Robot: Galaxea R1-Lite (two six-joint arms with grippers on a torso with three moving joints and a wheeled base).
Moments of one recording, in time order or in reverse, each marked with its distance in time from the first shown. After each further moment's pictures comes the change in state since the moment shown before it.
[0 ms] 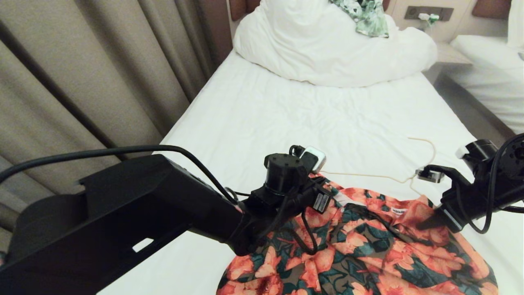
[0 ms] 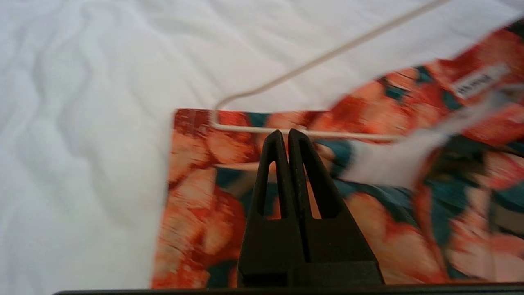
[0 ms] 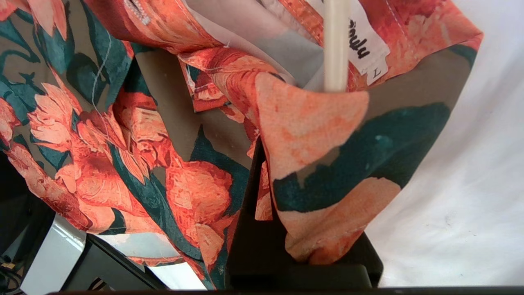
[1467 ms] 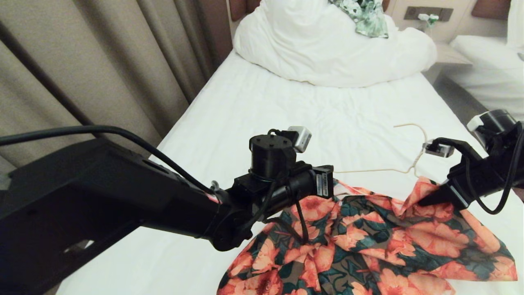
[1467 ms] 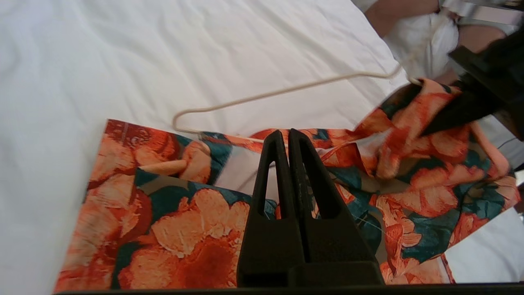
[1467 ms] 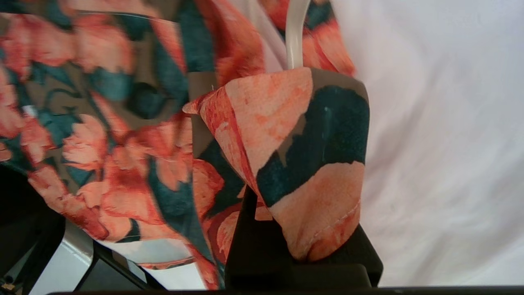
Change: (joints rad) left arm 0.001 -0.123 0.035 0.009 -0.141 -0.373; right arm 0.027 -0.067 -0.146 0.094 -0.023 0.034
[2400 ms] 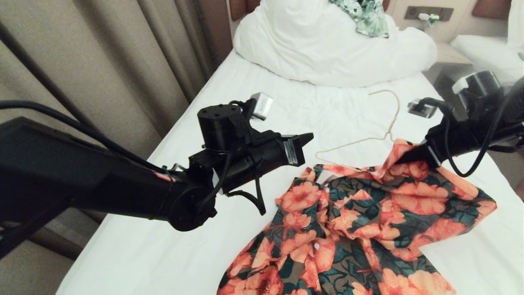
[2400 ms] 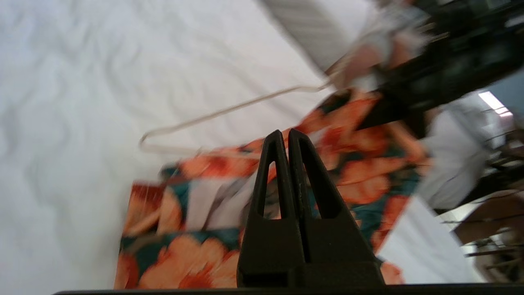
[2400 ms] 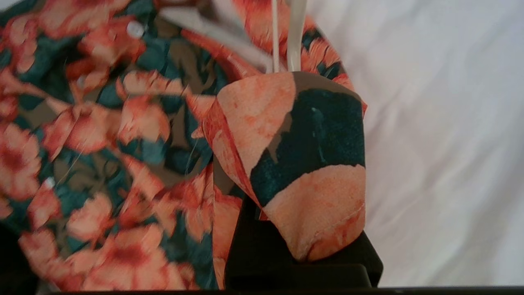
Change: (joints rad) left arm 0.125 -0.126 0.051 -0.086 -0.172 -0.073; right arm 0.066 0.089 -0.326 -0.023 0.119 0.013
